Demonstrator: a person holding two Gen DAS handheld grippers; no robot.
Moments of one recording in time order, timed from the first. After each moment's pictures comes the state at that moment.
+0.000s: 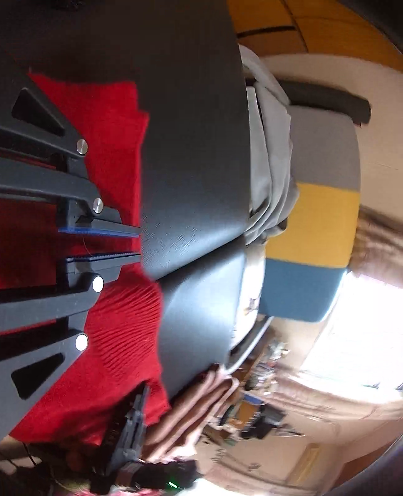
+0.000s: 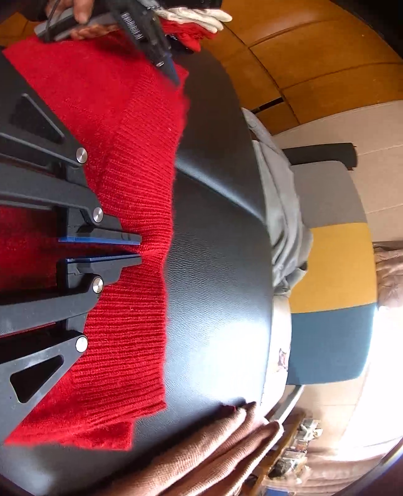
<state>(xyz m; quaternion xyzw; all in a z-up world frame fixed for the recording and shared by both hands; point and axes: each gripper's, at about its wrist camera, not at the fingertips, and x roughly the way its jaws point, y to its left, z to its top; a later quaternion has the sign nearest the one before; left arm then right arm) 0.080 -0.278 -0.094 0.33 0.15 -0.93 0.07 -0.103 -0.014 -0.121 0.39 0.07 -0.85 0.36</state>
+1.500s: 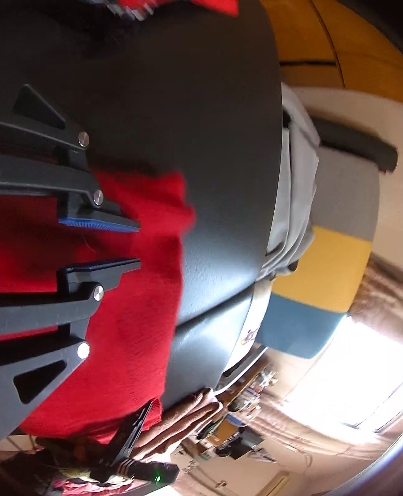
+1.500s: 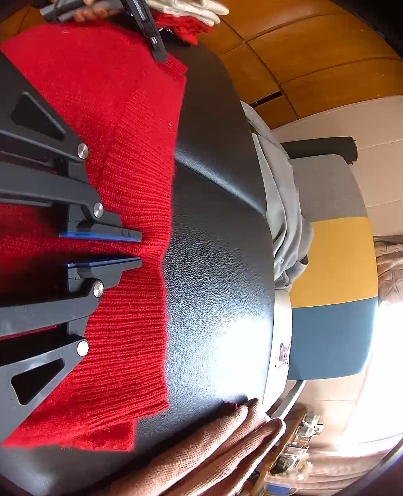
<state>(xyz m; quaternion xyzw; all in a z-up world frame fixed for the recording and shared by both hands) 0.149 -0.340 -0.100 0.36 0.21 -0.90 0.12 -0.107 -0.017 -0.124 0.38 0.07 -0.85 0.34</state>
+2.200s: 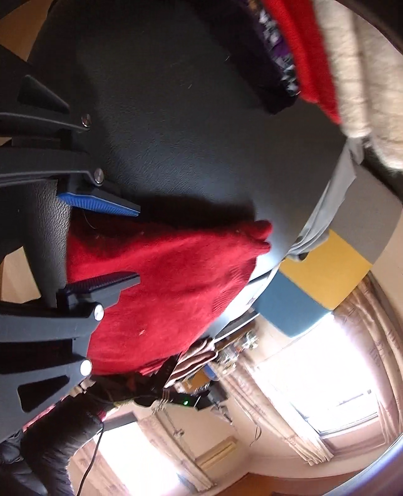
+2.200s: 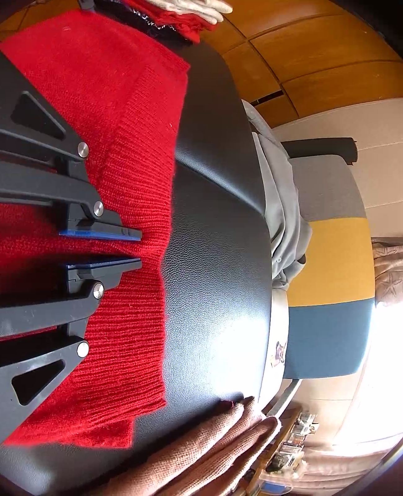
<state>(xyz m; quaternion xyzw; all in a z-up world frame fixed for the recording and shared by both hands) 0.281 -0.354 -0.146 0.34 0.37 -0.87 -0.01 -0.101 -0.019 -0.123 0.38 0.08 -0.86 0.34</state>
